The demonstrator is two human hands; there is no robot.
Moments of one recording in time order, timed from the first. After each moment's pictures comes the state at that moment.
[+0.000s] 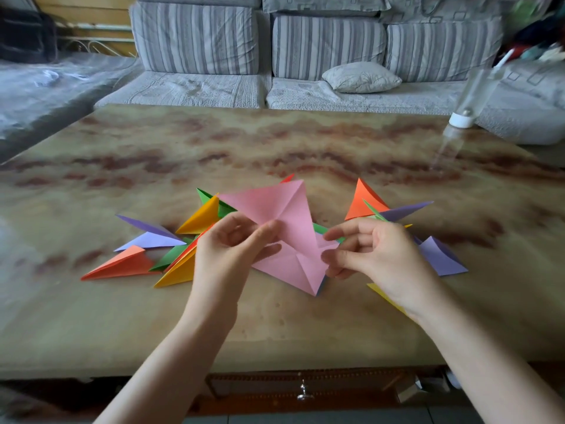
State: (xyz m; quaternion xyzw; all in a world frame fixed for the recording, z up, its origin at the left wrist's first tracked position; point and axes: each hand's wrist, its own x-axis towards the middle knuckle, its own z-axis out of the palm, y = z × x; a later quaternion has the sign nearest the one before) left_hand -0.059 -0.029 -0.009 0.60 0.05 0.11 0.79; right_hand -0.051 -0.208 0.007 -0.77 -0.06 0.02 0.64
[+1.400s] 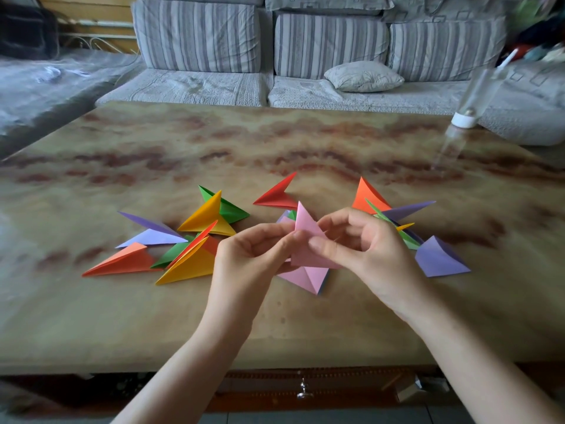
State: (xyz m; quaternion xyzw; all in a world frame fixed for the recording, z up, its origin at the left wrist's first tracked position) left_hand -0.072 -0.043 -0.009 0.64 0.01 0.07 0.77; right_hand -0.050 -0.199 0.000 -0.77 -0.15 -0.03 0.62
